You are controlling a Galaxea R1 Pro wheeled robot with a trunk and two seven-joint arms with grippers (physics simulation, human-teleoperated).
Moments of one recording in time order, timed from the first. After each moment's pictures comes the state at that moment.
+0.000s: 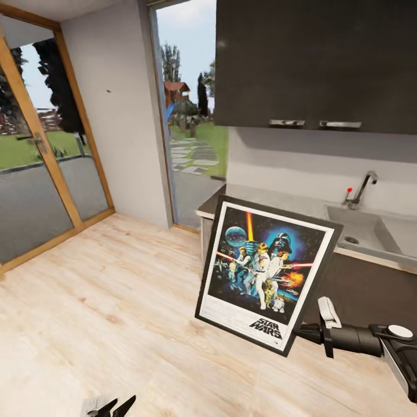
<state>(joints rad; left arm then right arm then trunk) -0.38 0.23 -0.11 -0.03 0.67 -0.30 -1.00 -0.42 -0.41 -0.14 -0.97 -0.07 0.15 1.48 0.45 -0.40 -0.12</state>
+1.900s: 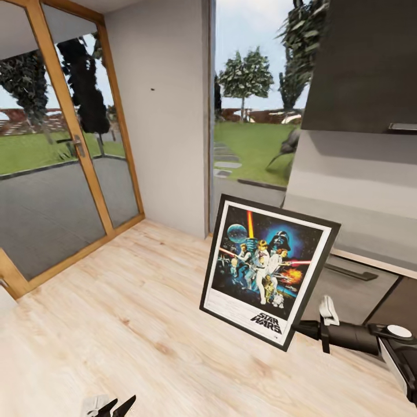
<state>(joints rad) -0.38 0.23 -0.11 -0.03 0.67 -0.30 -1.00 -0.42 -0.40 -0.15 -0.97 -0.07 0.16 1.40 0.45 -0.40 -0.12</state>
